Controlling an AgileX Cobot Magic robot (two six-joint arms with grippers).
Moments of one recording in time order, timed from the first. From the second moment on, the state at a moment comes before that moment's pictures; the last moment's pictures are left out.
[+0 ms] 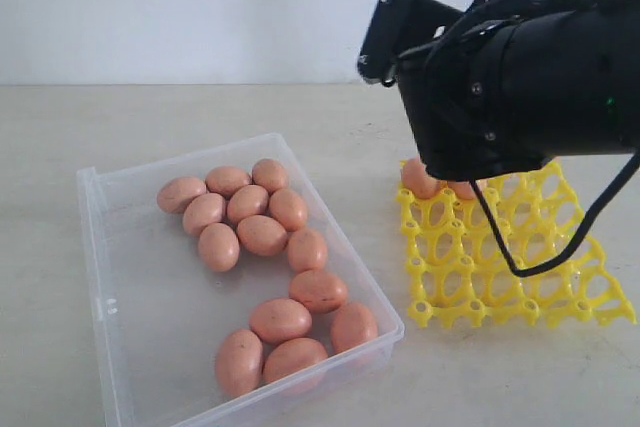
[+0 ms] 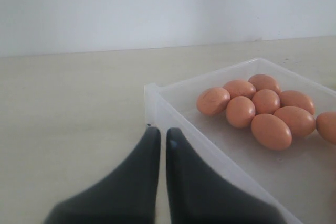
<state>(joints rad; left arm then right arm) -0.09 0.00 0.00 -0.18 0.29 0.20 0.66 1.68 -1.07 -1.46 1.16 0.68</state>
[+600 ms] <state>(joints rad) -0.09 0.00 0.00 -0.18 0.29 0.20 0.56 1.75 -1.43 0.05 1.02 -0.25</state>
